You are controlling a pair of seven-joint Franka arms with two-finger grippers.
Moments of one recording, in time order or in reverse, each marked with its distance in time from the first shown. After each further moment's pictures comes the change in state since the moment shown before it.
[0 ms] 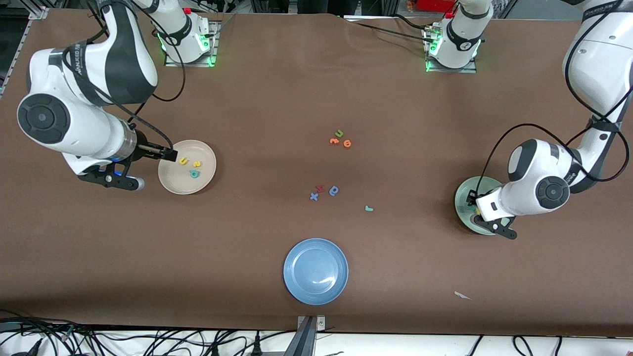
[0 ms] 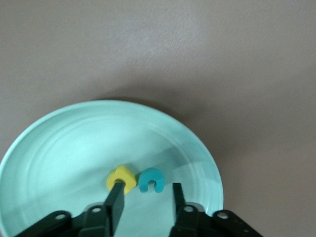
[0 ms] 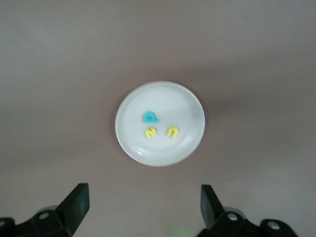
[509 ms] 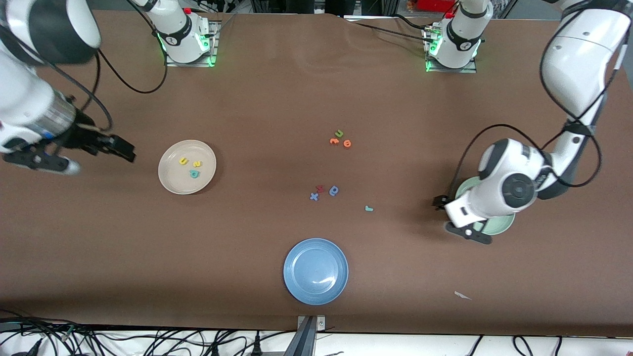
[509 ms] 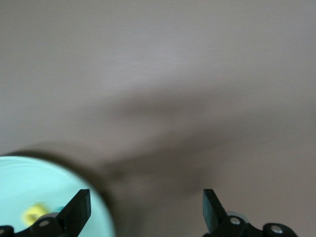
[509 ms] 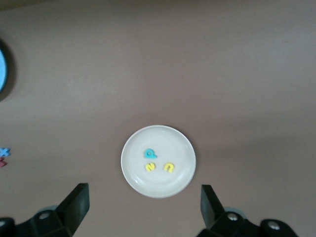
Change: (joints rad) left arm -0.208 0.001 -0.018 0.086 -0.023 -0.021 -0.316; right arm -0.354 -0.240 0.259 -0.114 -0.013 0.106 -0.078
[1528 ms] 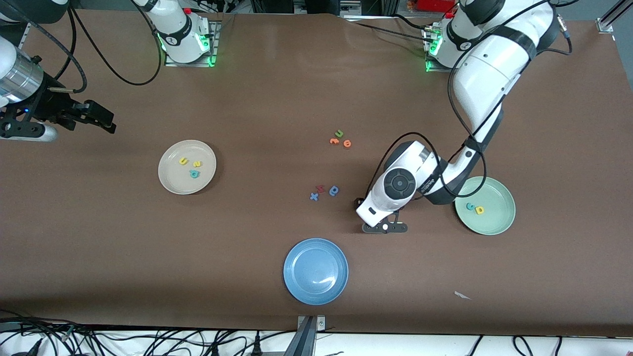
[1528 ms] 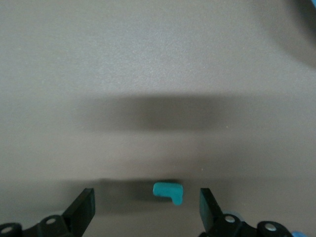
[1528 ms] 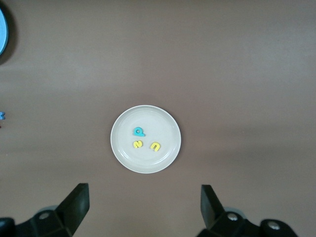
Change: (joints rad) left arm -0.417 0.220 0.140 0.285 -0.037 0.002 -0.490; right arm -0.008 -0.044 -0.023 -0.001 0.011 -0.087 -0.148
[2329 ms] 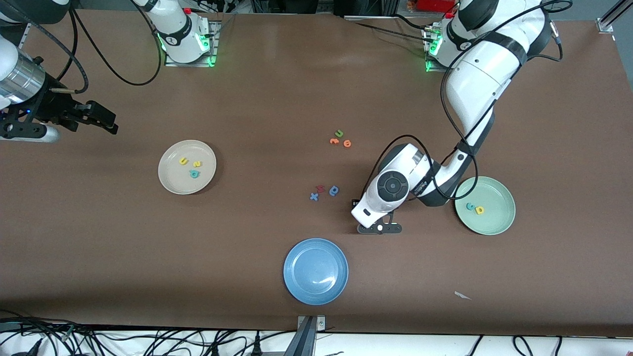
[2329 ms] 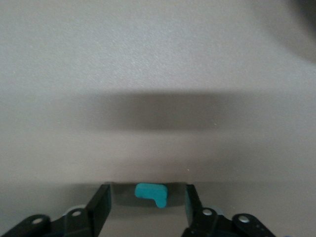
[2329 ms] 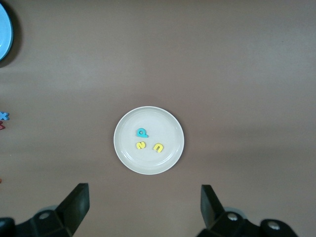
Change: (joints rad) left arm -0.024 0.022 0.004 0.018 -0.012 0.000 -0.021; right arm 0.001 0.003 0.002 0.000 0.007 0.008 0.000
